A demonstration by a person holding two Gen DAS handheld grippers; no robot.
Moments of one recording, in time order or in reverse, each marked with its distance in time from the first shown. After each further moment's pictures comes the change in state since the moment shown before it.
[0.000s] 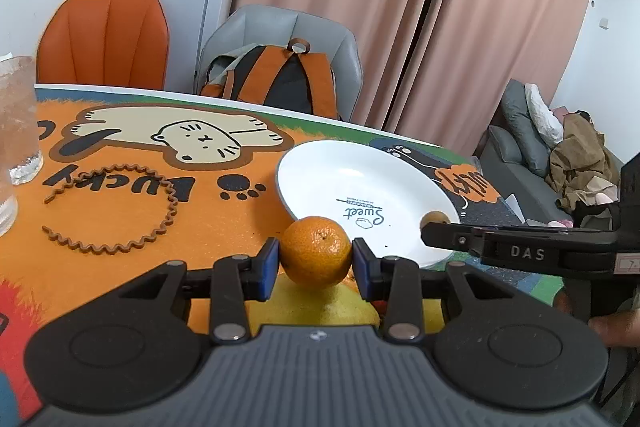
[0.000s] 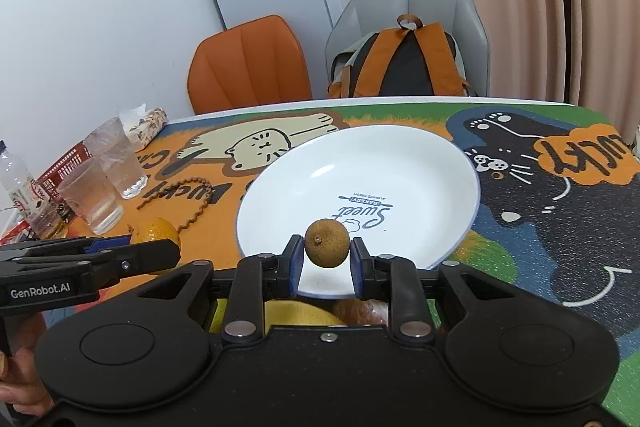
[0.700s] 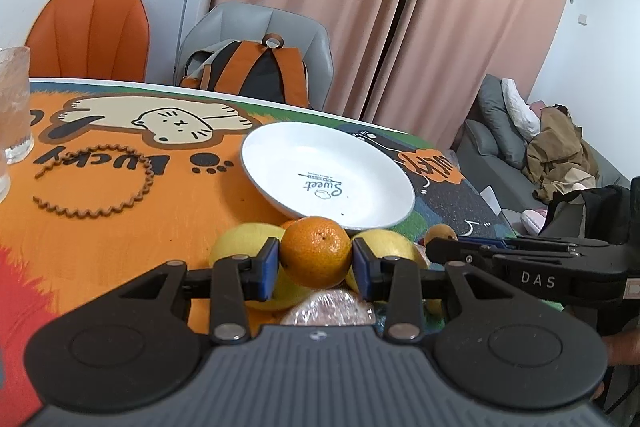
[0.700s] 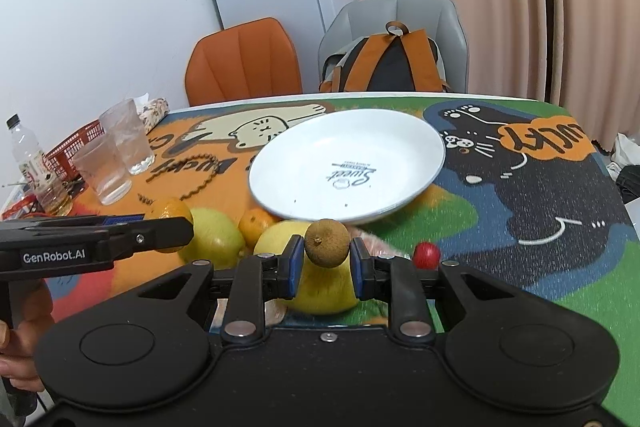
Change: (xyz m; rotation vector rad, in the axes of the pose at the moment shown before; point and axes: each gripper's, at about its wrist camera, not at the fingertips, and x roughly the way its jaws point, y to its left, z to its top) left arm -0.030 -0.022 -0.027 0.014 0.000 -0.059; right arm -0.059 0.011 -0.036 -0.030 -0.023 -0.050
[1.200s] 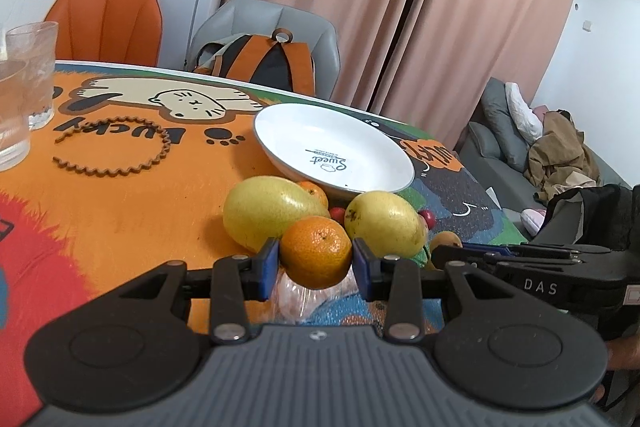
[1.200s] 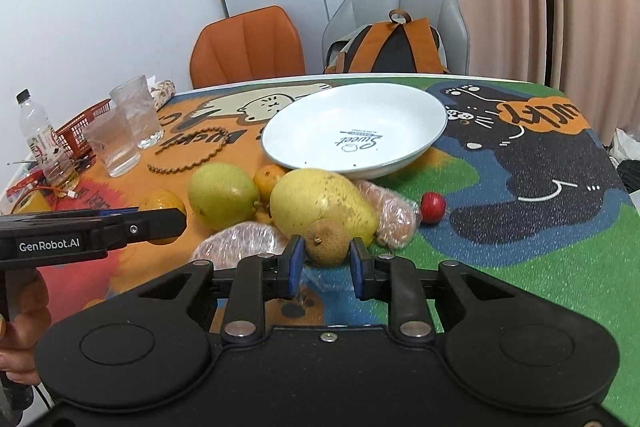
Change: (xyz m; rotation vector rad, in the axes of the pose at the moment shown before) left arm -0.020 0.004 -0.031 -0.027 -0.003 0.008; right arm -0.018 0.010 -0.033 -0.014 0.022 -0.006
